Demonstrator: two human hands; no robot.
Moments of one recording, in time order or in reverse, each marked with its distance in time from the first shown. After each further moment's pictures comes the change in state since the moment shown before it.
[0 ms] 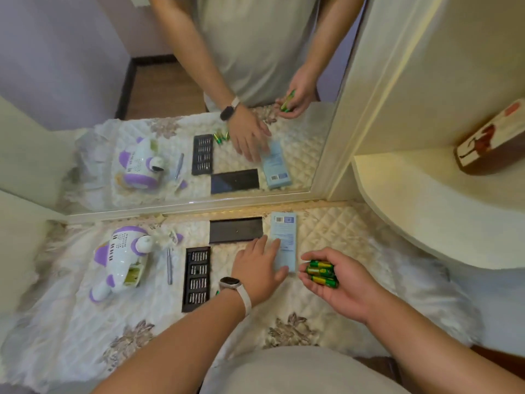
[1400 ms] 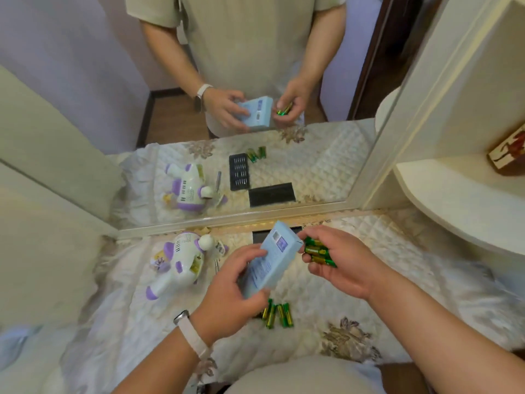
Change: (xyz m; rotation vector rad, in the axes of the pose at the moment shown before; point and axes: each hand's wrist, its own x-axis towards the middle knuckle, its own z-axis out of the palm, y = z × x) left_hand -0.118 -0.104 -0.107 -0.872 0.274 0.180; right_hand -0.028 0.024 0.126 -0.333 -0.174 -0.271
